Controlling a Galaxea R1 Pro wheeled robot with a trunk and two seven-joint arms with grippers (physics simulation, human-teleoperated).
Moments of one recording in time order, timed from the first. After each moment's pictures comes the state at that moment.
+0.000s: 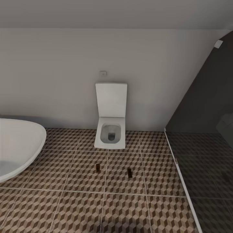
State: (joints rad) left arm -0.31 0.11 -0.39 0.07 0.38 -0.72 0.14; right arm -0.14 -0.05 0.04 -0.02 -0.03 -0.67 0.06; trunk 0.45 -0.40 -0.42
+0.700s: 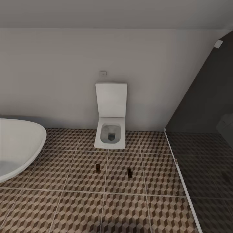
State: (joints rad) left arm -0.31 0.11 -0.39 0.07 0.38 -0.72 0.14; right arm -0.14 -0.05 0.04 -0.02 -0.03 -0.67 0.06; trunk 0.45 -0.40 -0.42
